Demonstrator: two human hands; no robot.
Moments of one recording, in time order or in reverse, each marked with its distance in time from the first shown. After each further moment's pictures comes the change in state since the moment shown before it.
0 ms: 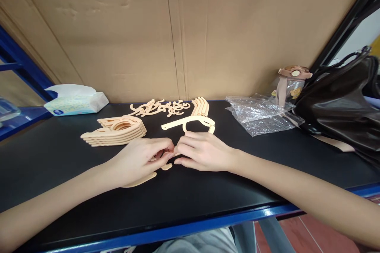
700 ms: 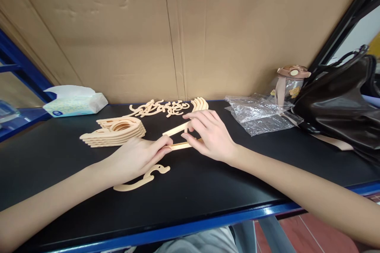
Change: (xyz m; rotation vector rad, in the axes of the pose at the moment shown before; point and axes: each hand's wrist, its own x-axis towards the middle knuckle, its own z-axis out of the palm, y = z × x) left_hand -0.001 -0.006 0.001 0.352 -0.013 0.059; right_hand -0.002 0.011 -0.006 -0.106 0.337 0.276
